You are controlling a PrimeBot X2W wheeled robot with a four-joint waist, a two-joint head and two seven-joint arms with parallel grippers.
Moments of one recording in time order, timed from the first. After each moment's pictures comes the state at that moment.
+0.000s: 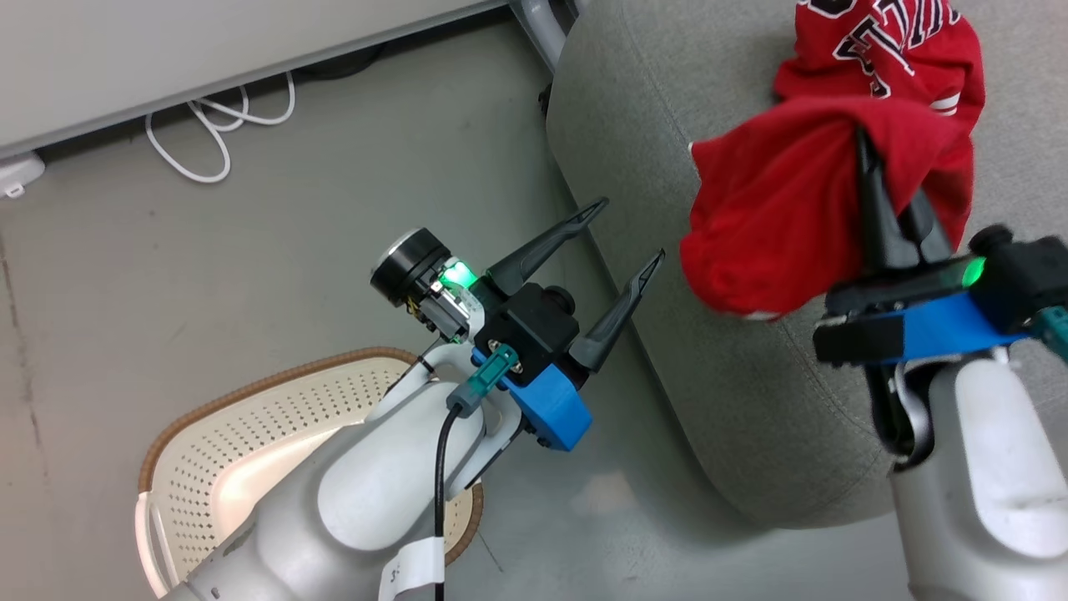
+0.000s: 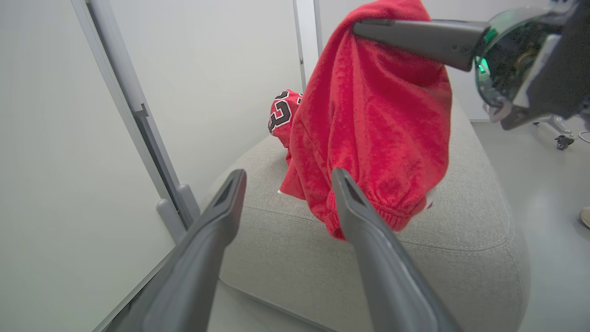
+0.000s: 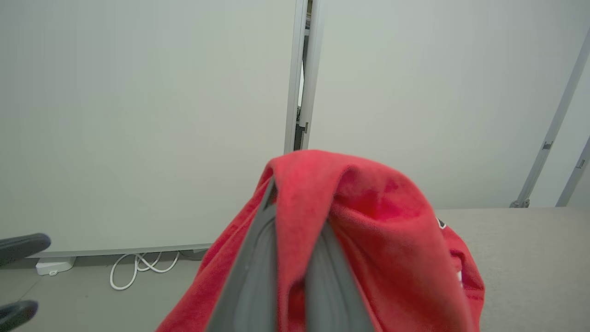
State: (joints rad) left arm -0.74 0.17 -0.91 0.42 -0.33 -0.04 -0.24; right arm -0.47 -0.05 -0.02 0.20 0.06 0.13 -0.26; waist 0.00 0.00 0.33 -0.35
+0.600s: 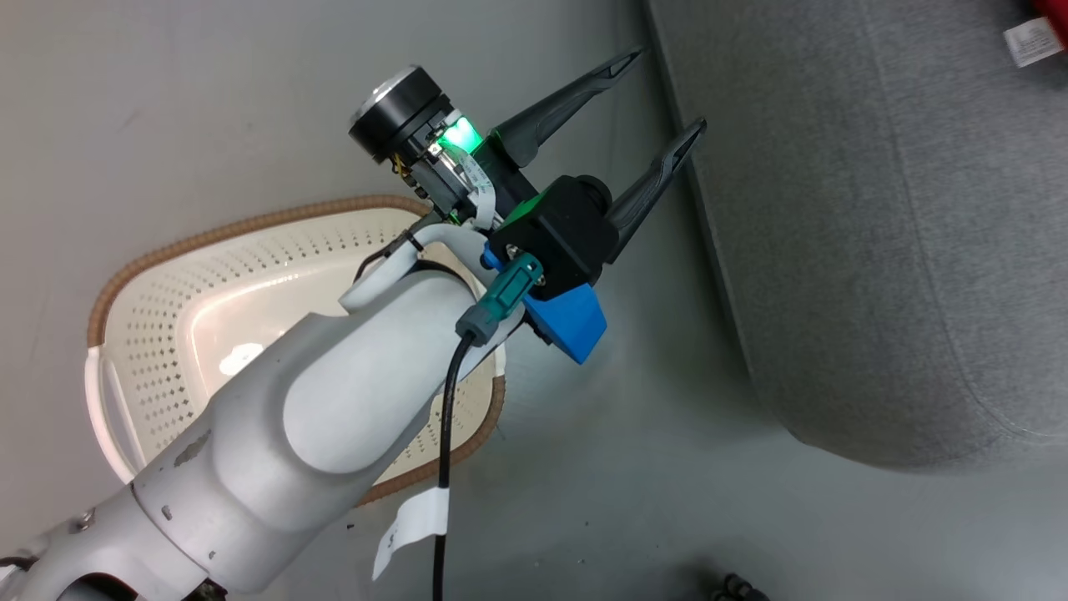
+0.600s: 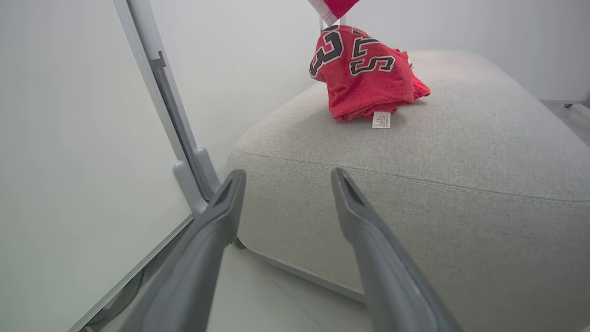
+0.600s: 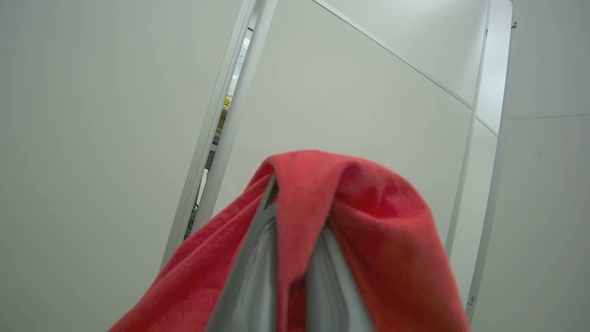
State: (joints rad) left arm -0.96 0.22 -0.92 0.31 -0.24 -0.05 -0.16; right arm -1.06 -0.32 -0.42 0.14 0.05 0.13 -0.26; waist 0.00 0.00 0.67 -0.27
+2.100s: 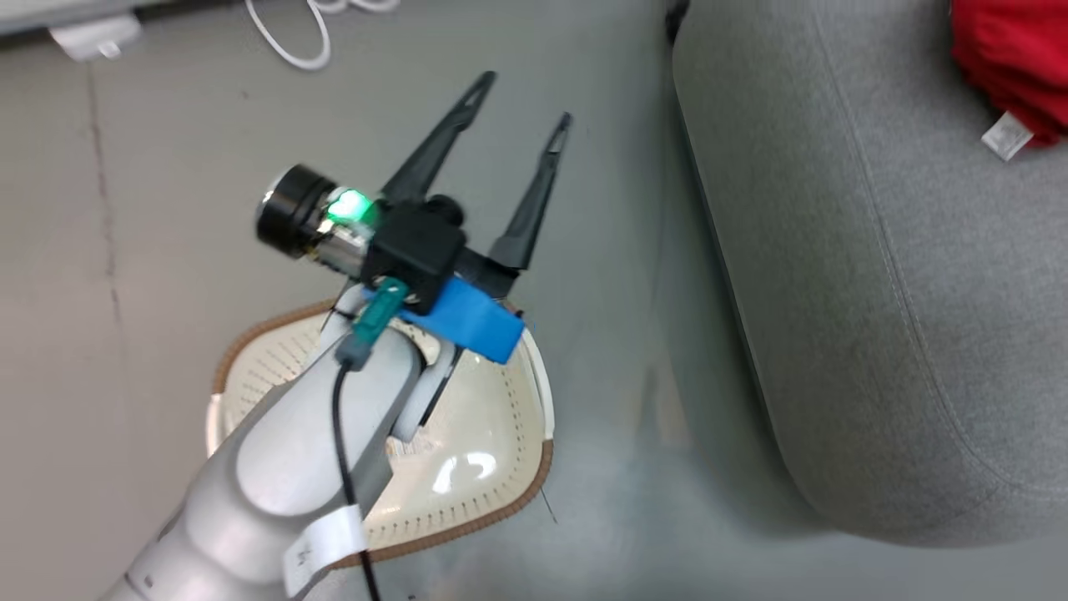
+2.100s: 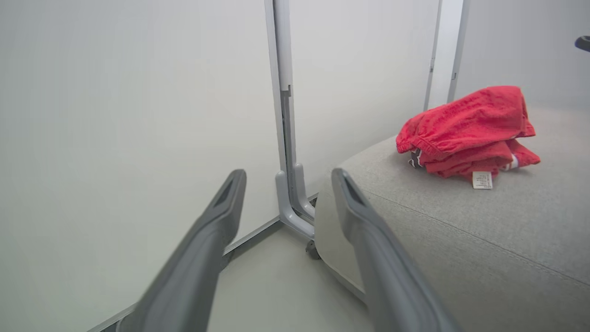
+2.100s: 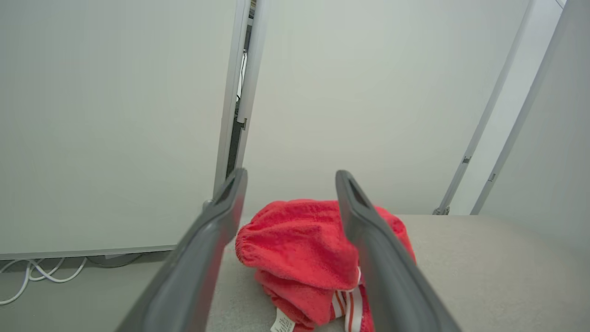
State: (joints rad) left arm -0.77 0.21 -0.74 0.33 -0.36 0.09 -0.26; right arm -0.46 -0.21 -0.38 0.10 0.04 0.13 -0.26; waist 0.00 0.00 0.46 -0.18
